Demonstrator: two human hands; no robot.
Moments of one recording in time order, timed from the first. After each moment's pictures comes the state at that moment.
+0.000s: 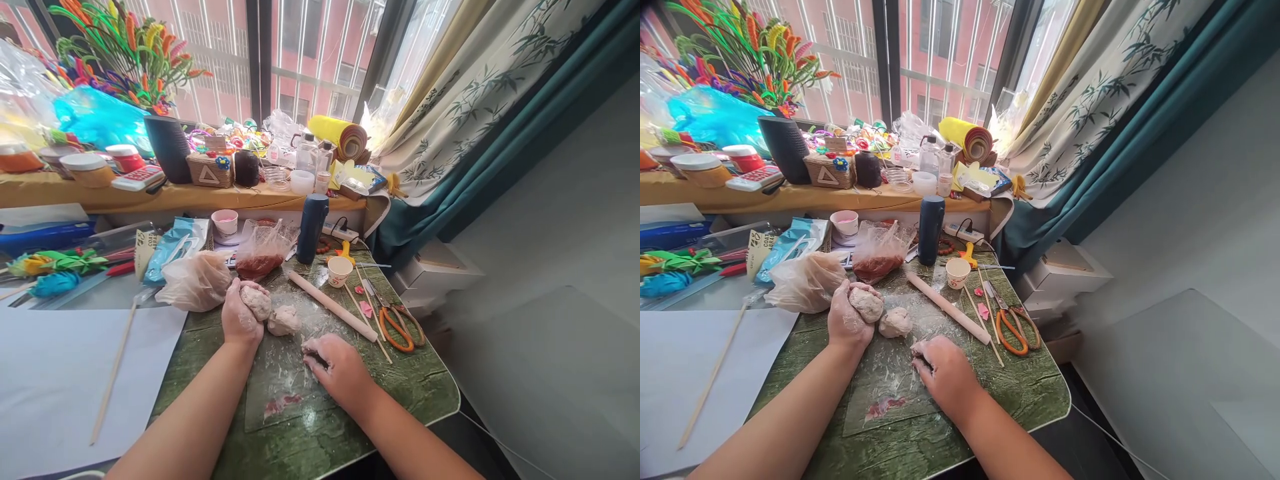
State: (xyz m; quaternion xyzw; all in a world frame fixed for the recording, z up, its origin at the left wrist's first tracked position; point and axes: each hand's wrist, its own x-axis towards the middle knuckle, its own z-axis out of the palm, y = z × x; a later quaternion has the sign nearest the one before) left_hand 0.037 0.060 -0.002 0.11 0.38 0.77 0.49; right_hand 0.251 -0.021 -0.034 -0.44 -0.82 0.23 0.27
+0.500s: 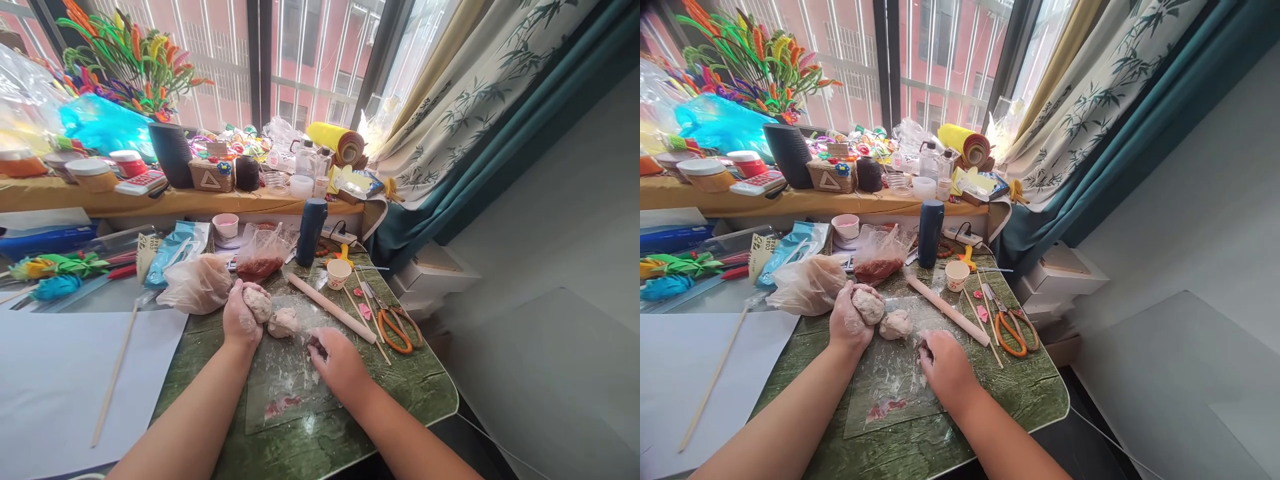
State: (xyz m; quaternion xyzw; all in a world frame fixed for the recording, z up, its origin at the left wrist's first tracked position) left_hand 0.033 0.061 -0.004 0.11 0.37 0.76 0.51; right_hand 0.243 -0.009 -0.038 -0.47 -0.81 0.19 0.31
